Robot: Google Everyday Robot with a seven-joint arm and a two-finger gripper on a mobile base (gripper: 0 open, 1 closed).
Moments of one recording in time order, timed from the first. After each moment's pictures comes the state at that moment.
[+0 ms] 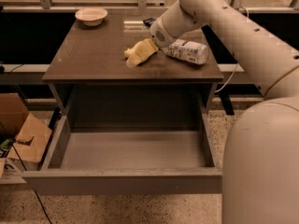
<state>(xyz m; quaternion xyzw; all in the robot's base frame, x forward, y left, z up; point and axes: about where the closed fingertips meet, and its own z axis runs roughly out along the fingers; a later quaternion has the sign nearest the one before) 0.744 0.005 0.867 -0.48 0.79 0.18 0.33</state>
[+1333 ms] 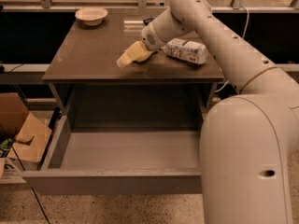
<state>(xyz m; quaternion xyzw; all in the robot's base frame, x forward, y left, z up) 0.770 0.040 0.838 -0.47 0.79 0.25 0.32</state>
